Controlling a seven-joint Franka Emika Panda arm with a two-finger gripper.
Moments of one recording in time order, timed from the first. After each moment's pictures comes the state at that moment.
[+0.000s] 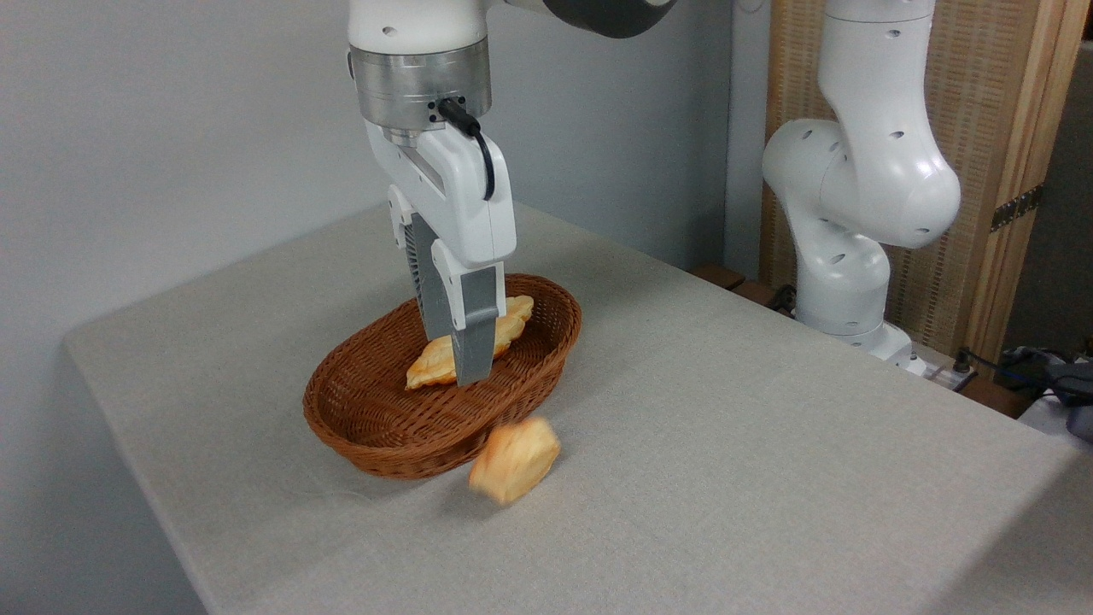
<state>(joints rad) -0.16 -0.04 0.20 -1.72 -0.07 1.76 1.05</state>
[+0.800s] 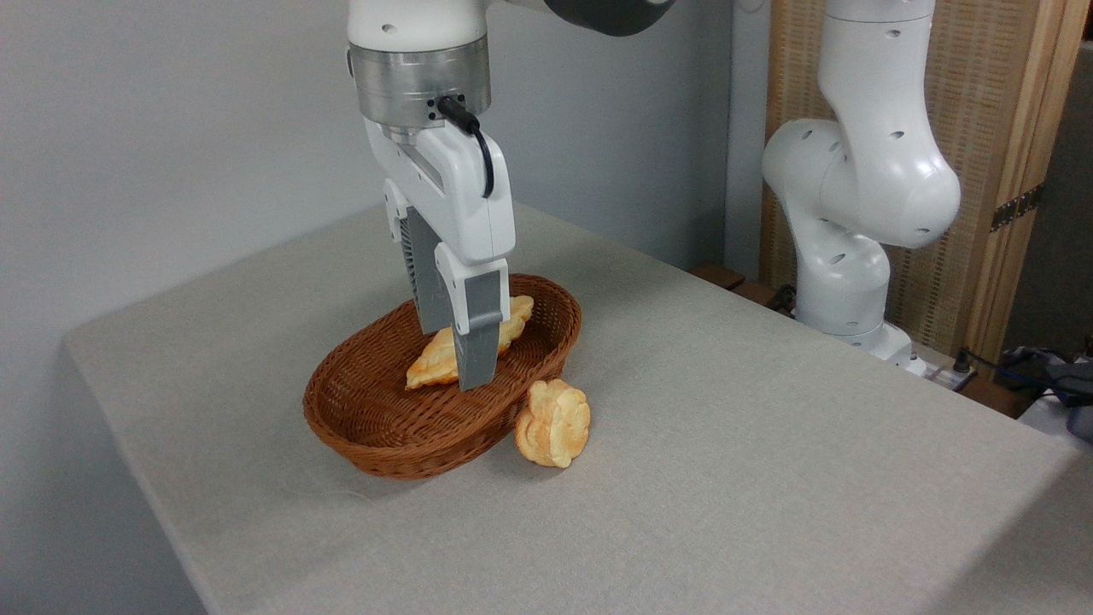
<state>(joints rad) -0.16 -0.04 0.20 -1.71 -0.07 1.76 1.05</state>
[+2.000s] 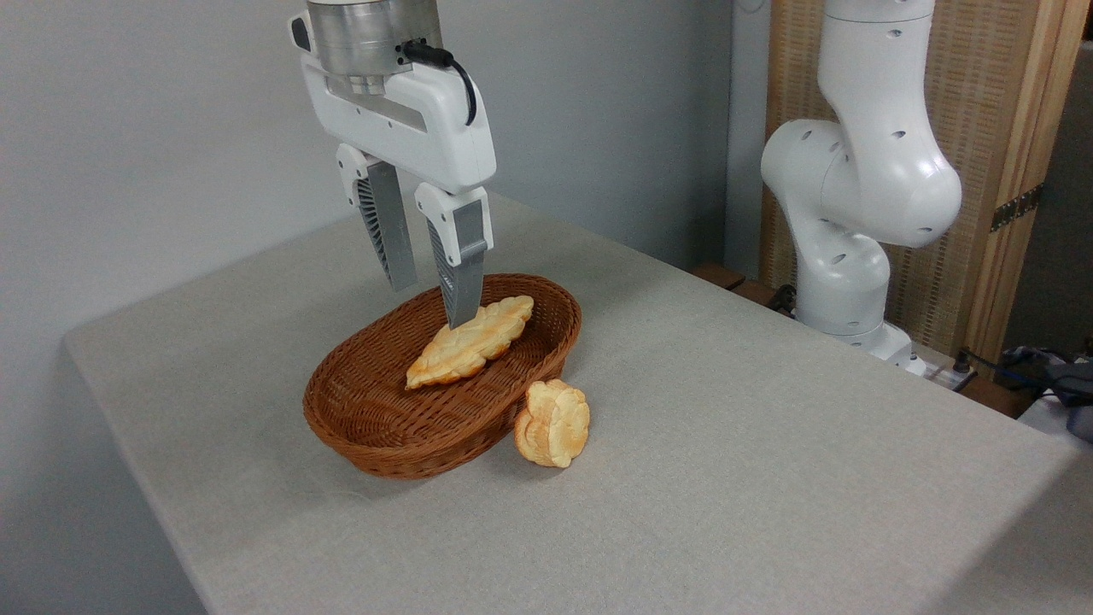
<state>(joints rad) -0.13 -0.04 0.05 -1.66 -0.03 1.66 0.66</state>
